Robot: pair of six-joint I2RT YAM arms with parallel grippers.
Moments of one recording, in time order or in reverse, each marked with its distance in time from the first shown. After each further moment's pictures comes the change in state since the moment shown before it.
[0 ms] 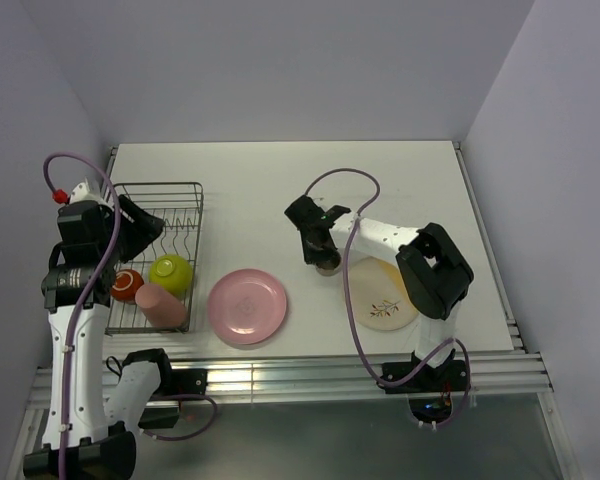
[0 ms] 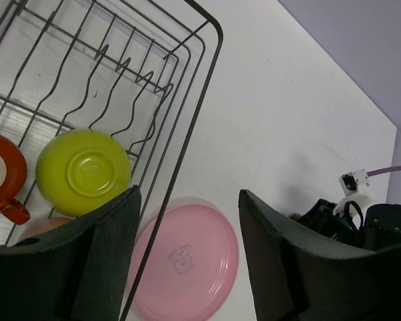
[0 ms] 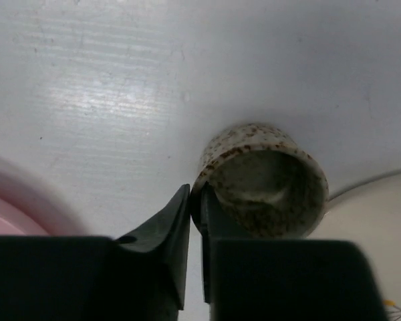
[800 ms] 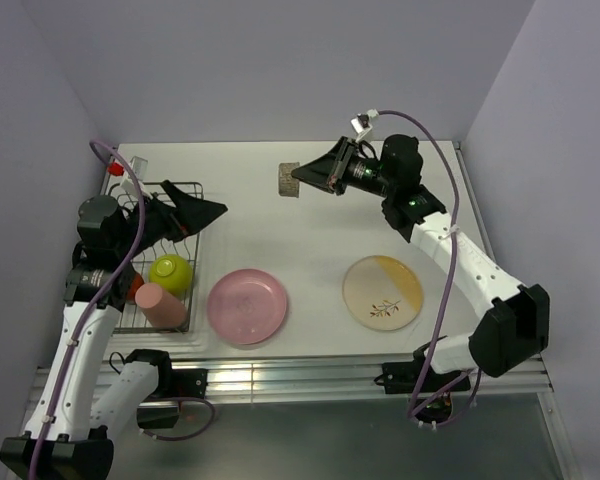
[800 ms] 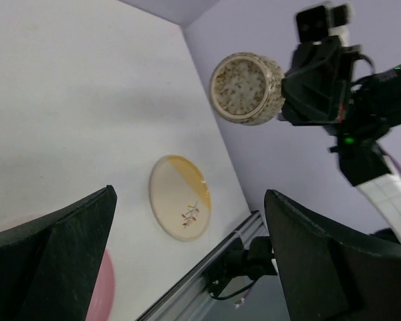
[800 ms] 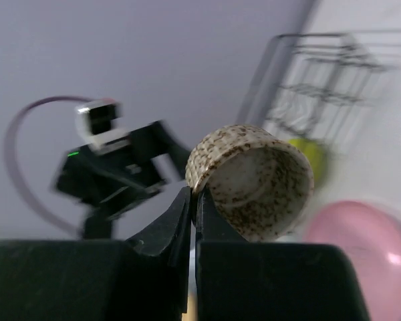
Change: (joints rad) left arm -0.227 0.012 -0.108 0.475 0.489 -0.167; right arm -0.299 -0.495 -0.053 0.695 -0.840 0.492
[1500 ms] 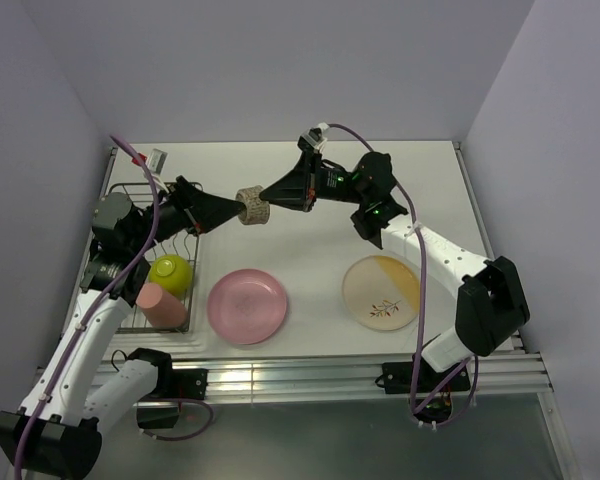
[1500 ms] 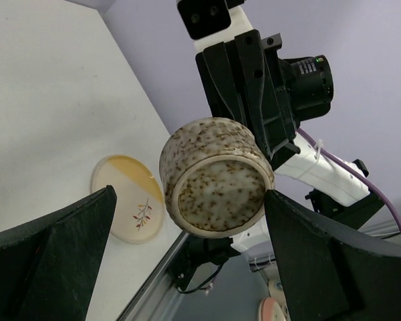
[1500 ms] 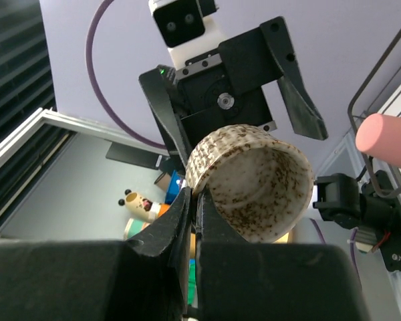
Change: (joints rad) left arm -0.123 0.059 -0.060 0.341 0.110 -0.165; right arm 0.137 0.148 -0.083 0.651 -0.298 0.551
